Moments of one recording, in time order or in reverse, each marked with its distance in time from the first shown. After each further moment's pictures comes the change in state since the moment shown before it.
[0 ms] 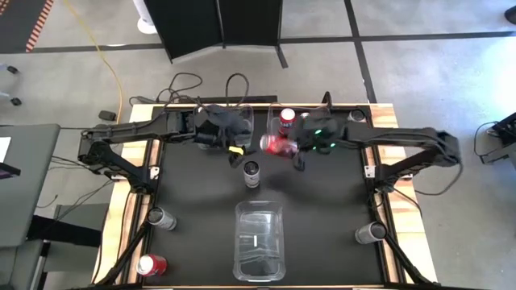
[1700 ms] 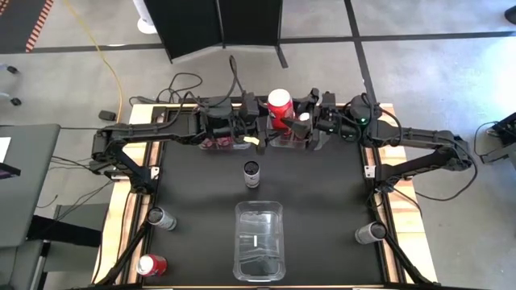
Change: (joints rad) left arm 0.021 0.137 0.000 0.744 0.020 0.141; right arm 0.002 -0.147 0.003 0.648 -0.010 0.230
